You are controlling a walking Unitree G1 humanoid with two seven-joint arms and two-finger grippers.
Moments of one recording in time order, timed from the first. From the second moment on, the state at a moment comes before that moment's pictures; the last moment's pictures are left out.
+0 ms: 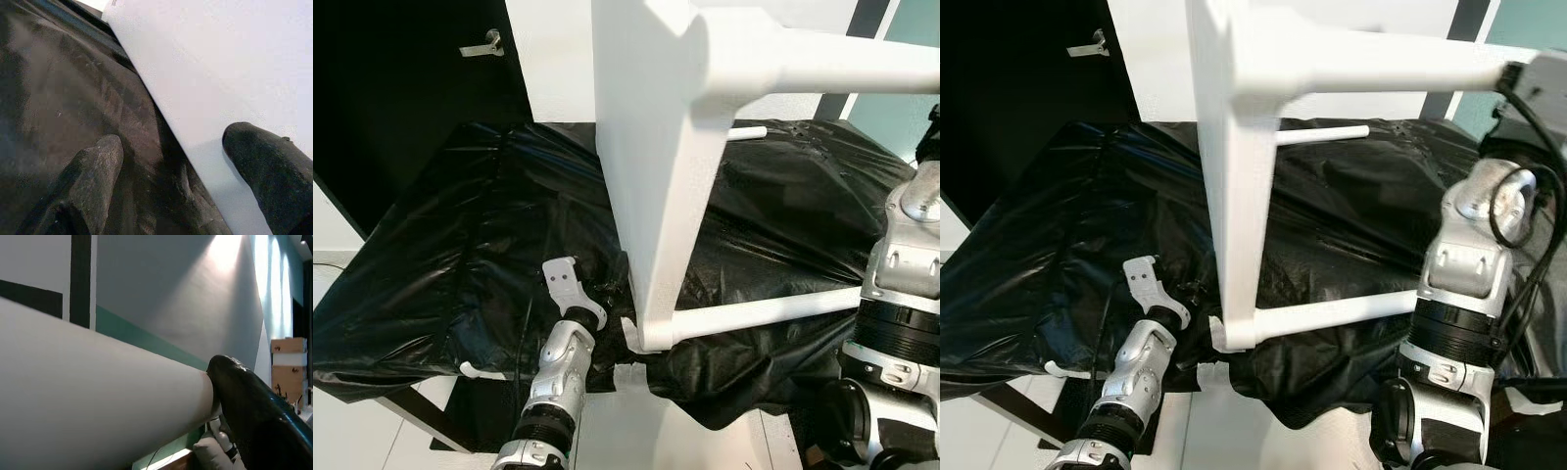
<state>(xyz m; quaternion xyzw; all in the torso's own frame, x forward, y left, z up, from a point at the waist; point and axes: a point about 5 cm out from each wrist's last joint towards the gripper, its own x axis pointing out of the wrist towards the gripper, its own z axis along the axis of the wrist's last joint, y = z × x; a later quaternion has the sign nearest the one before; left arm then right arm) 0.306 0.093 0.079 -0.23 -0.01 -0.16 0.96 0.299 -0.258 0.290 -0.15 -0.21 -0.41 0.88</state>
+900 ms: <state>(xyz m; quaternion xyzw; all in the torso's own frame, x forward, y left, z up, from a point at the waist) 0.304 0.056 0.089 -0.20 -0.03 -0.20 0.96 0.294 -0.214 0.184 -0.24 0.01 -0.24 0.94</state>
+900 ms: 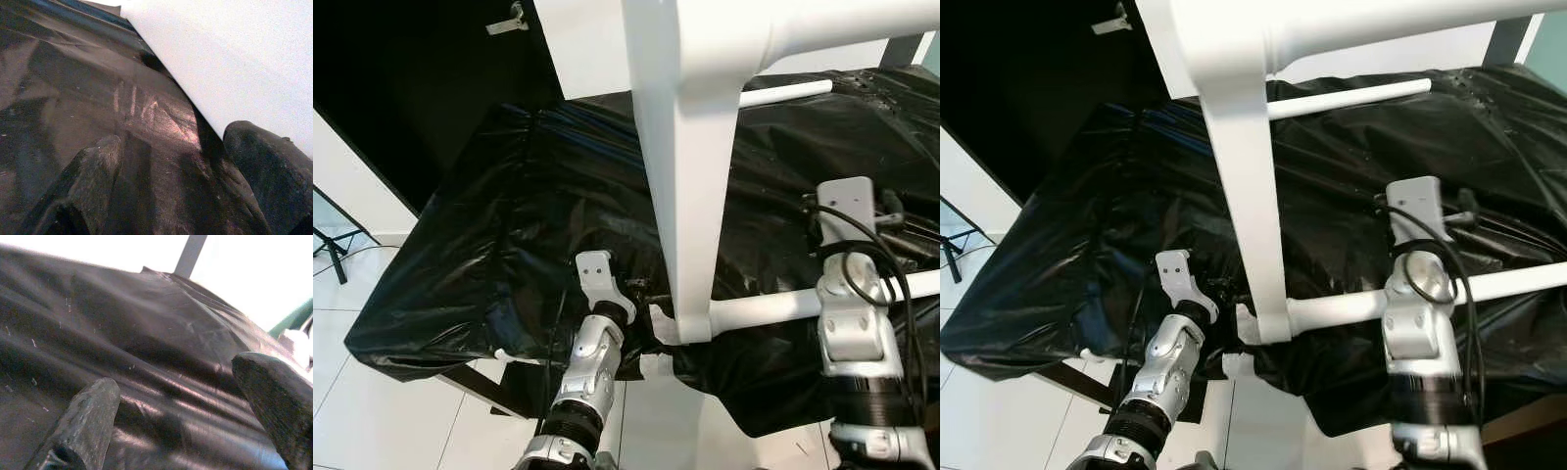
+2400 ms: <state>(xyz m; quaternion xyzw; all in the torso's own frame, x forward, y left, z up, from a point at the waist) 0.297 0.088 0.106 -0.08 -0.09 -0.18 0.98 0.241 -0.206 0.174 -0.27 -0.08 -0.09 0.95</state>
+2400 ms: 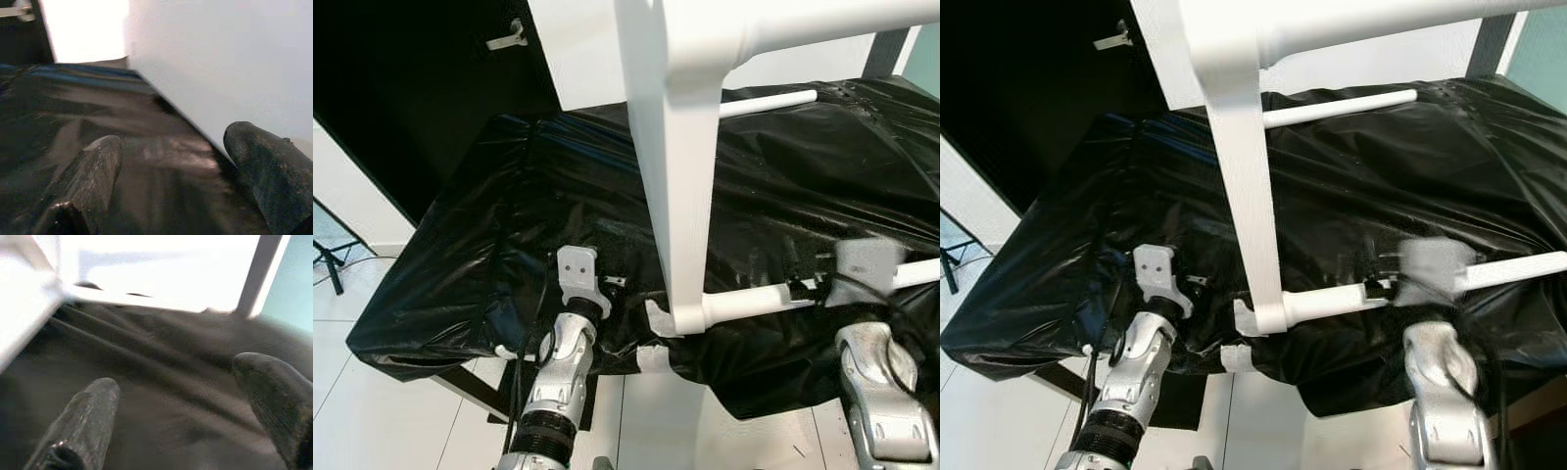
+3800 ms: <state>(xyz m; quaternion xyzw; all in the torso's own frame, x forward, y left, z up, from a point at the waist) 0.294 0.081 0.093 -0.05 -0.07 -0.20 0.98 0.275 -0.201 0.363 -0.57 -0.29 -0.28 0.71</state>
